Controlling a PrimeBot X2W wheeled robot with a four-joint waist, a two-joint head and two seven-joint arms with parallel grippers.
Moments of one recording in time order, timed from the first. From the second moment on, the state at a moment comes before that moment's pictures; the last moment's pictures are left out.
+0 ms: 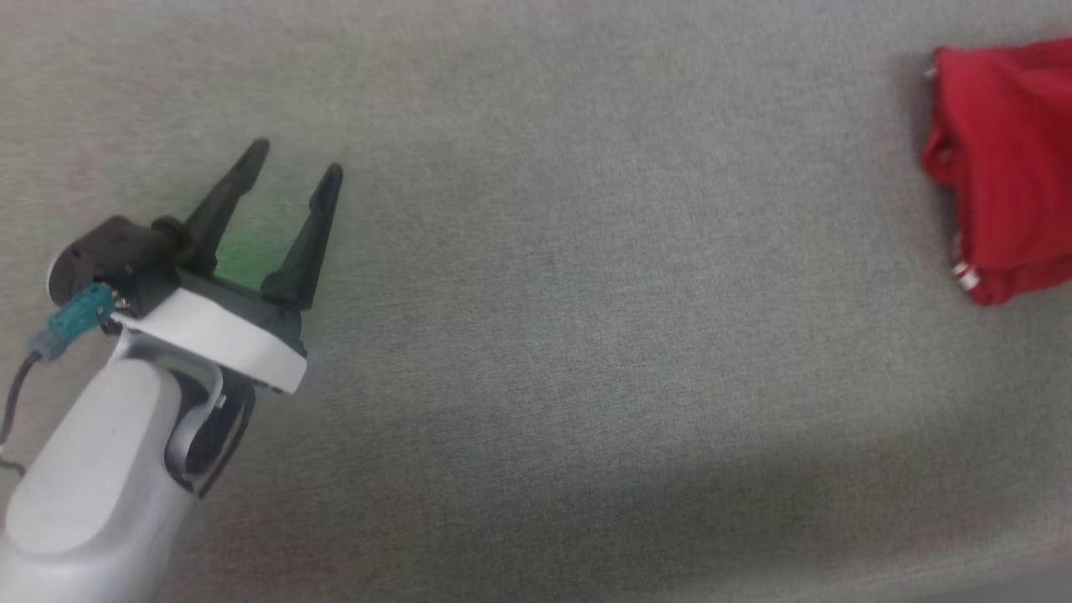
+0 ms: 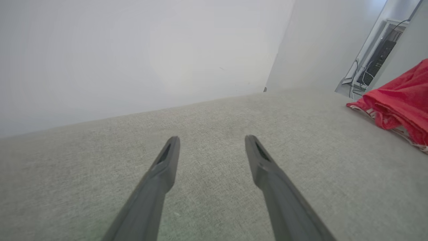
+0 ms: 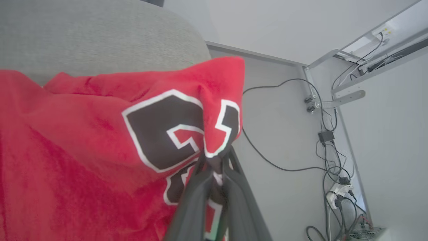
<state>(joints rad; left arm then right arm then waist) -0.53 0.49 -0.36 0.24 -0.57 -0.13 -0.26 -0.74 -0.67 -0.06 0.45 0.24 0.13 0.56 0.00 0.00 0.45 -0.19</state>
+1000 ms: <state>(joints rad) -0.59 0.51 -0.36 0.25 -0.61 -0.13 -0.26 -0.84 -0.48 -0.30 0.64 -0.06 0.13 0.39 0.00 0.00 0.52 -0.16</state>
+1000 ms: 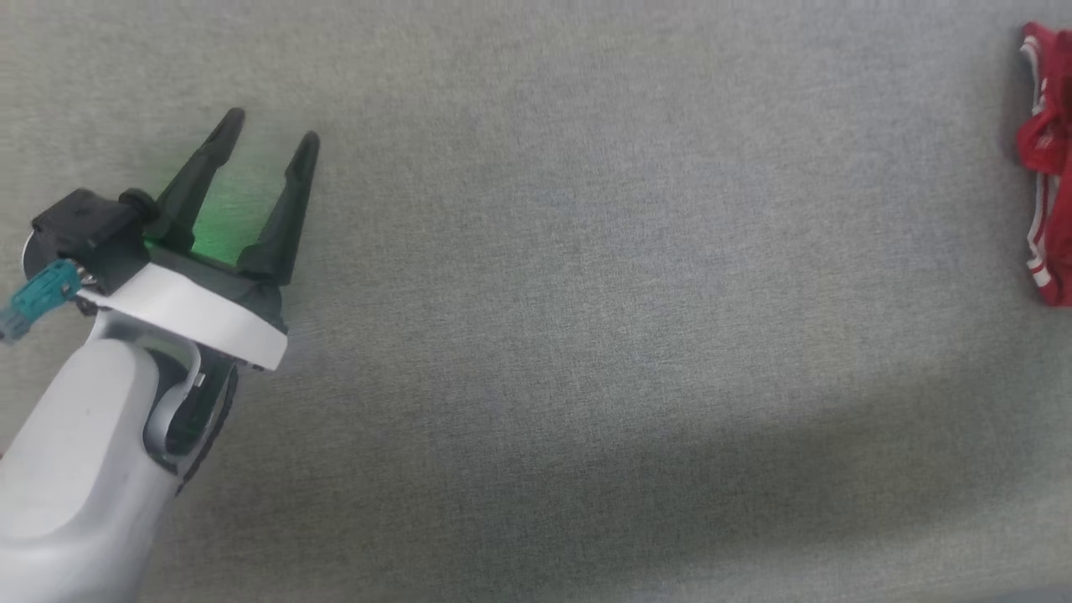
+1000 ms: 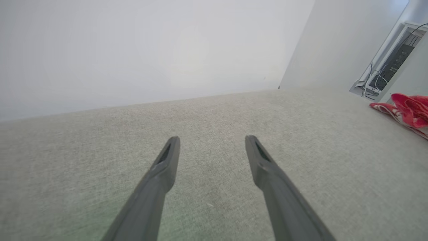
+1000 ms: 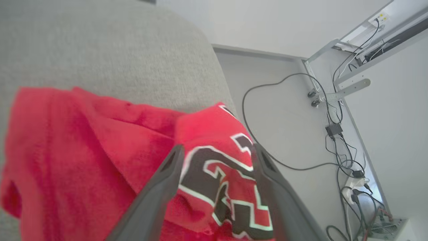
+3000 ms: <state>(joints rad) 0.02 0.34 0.10 0.29 -0.48 -0.13 -0.26 -0.10 -0.21 -0.03 0.33 0.25 0.13 -0.23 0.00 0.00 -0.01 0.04</state>
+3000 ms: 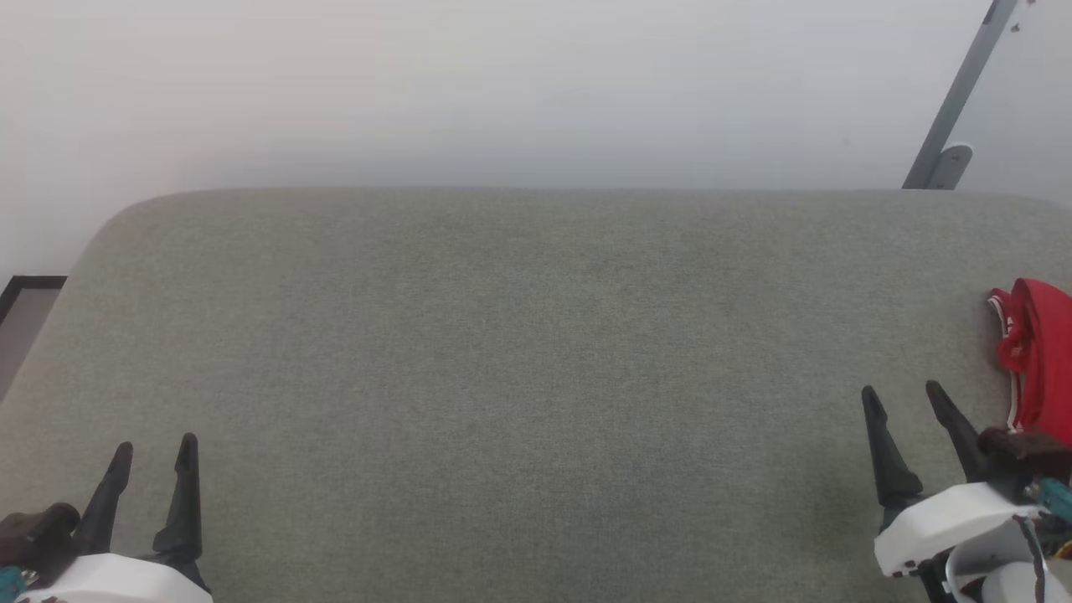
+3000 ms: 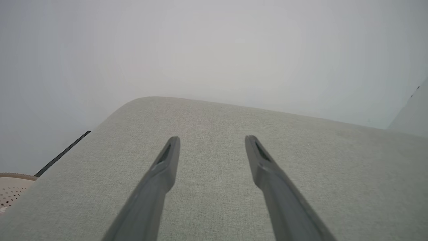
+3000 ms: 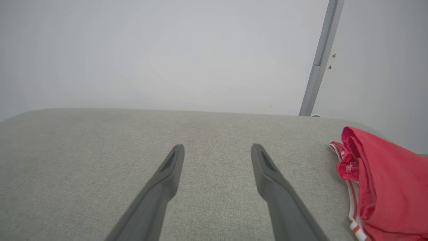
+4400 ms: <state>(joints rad) 0.04 0.27 0.07 0.32 -0.51 -0.13 -0.24 -0.02 -0.14 -0.04 0.36 0.29 0.13 -0.21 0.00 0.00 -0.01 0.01</state>
